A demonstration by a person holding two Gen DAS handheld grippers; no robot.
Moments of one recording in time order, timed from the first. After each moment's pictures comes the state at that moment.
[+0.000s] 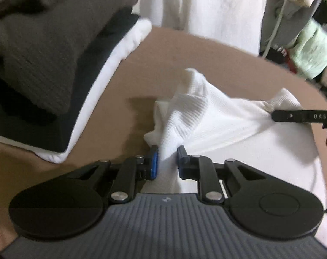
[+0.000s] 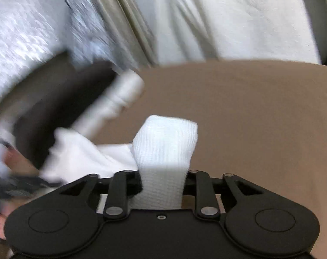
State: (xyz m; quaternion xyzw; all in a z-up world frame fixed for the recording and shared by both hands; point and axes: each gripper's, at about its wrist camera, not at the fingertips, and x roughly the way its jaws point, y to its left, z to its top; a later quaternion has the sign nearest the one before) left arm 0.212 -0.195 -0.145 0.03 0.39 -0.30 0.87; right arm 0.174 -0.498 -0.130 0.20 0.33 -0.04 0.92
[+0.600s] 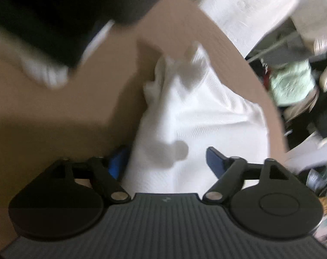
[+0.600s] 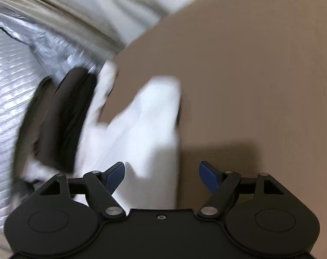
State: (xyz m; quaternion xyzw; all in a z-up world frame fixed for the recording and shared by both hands) left arm 0.229 -0.128 -0.184 -0.22 0.54 -0.33 0.74; right arm 0.086 -0.517 -0.159 0.47 0.36 0.04 0.80
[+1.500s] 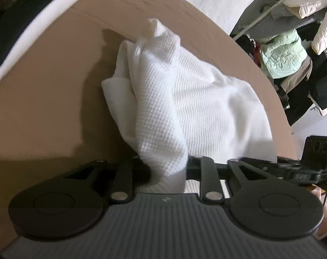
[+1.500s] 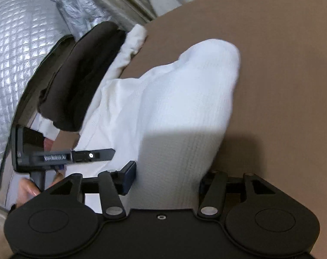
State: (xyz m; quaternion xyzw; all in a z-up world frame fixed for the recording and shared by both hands) left arm 0.193 -0.189 -0.186 -0.11 0.51 -0.39 0.76; right arm 0.133 -0.458 -0.164 0.30 0.38 0.08 0.87
